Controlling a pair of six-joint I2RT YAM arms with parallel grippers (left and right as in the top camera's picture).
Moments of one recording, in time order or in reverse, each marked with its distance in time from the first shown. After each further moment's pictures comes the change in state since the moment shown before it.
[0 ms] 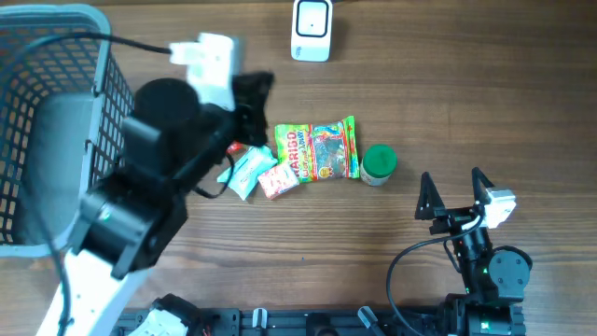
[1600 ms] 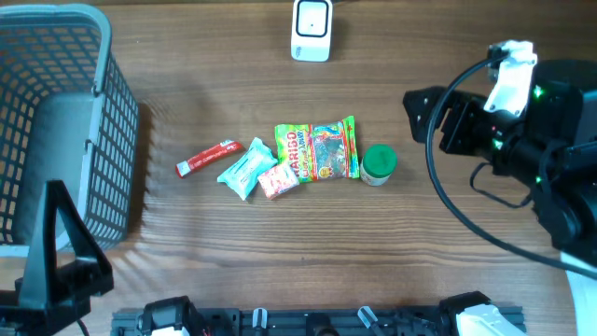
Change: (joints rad) left arm 0.676 -0.534 0.190 -0.004 0.122 0.084; right arm 0.314 1.158 1.655 -1.155 0.053 0.226
